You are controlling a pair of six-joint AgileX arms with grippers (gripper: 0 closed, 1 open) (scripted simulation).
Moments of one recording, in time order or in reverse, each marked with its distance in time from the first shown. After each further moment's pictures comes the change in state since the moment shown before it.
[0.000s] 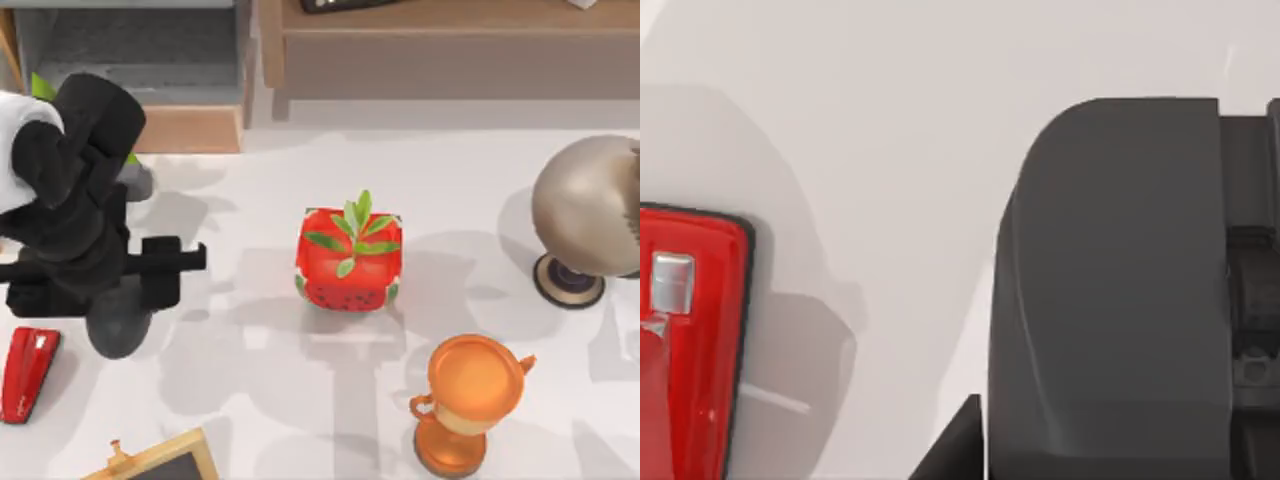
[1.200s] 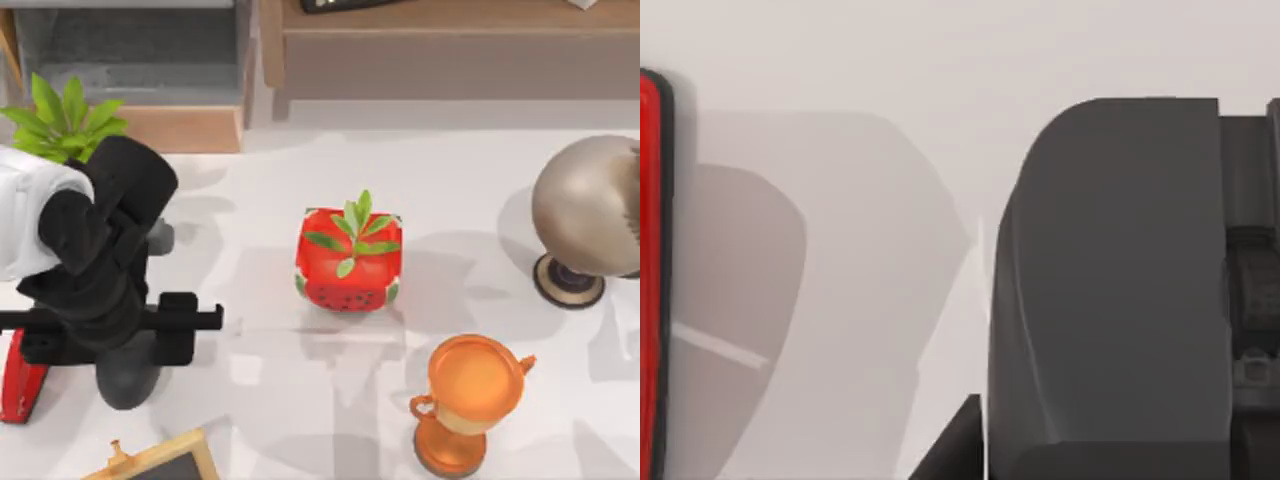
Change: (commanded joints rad) left arm -0.094 -0.039 -0.142 0.061 -0.040 -0.031; right arm 0.000 0.000 0.000 0.000 0.000 0.000
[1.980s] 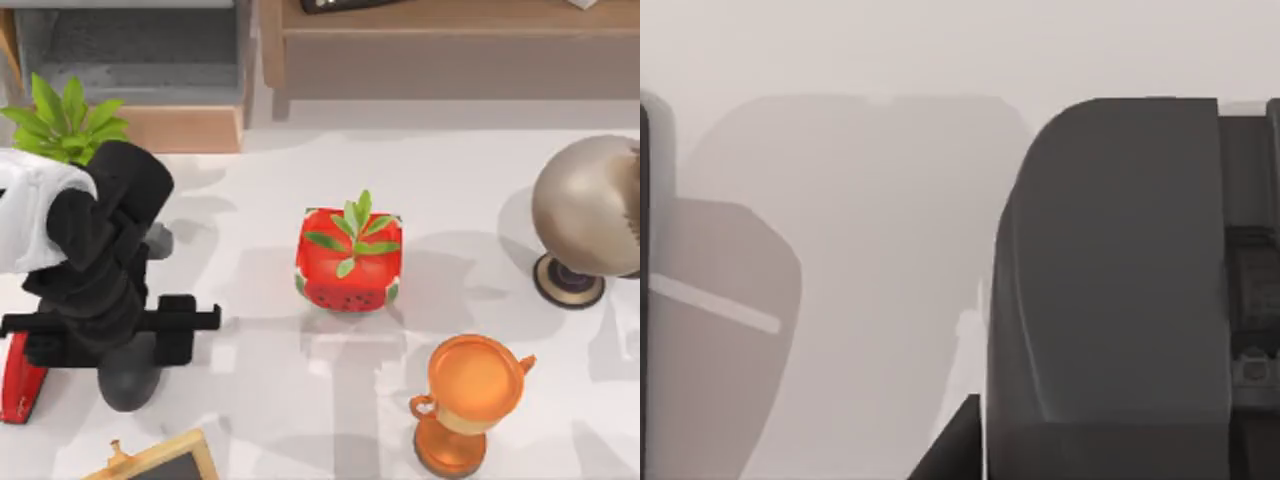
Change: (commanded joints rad) left arm 0.046 0.080 0.007 0.036 0.034 0.021; right arm 0.000 0.000 0.000 0.000 0.000 0.000
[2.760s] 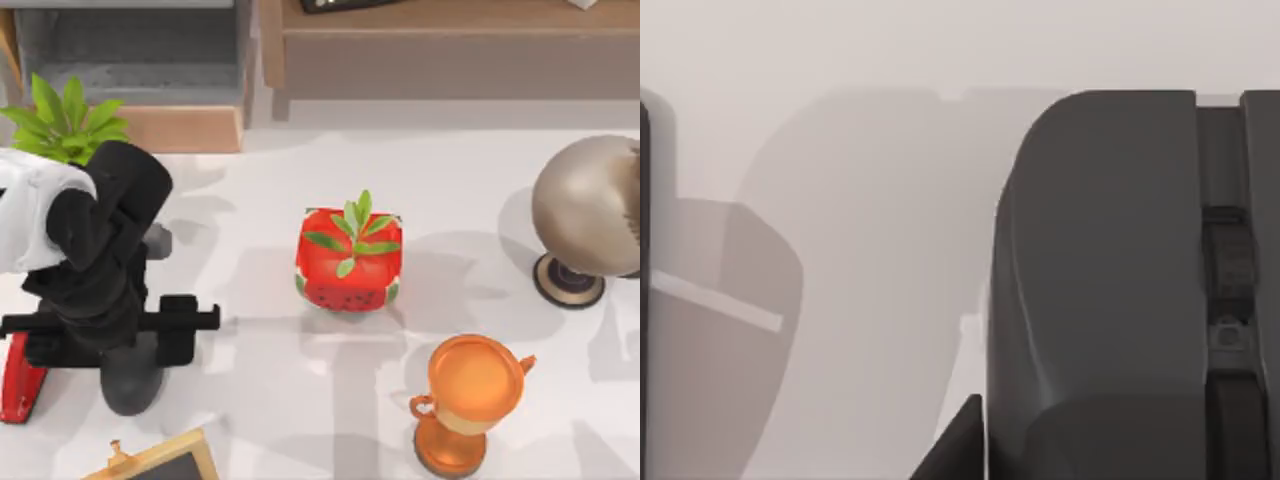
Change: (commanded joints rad) left arm 0.000 0.000 0.000 0.000 0.000 0.000; right arm 0.000 0.000 0.000 0.000 0.000 0.000
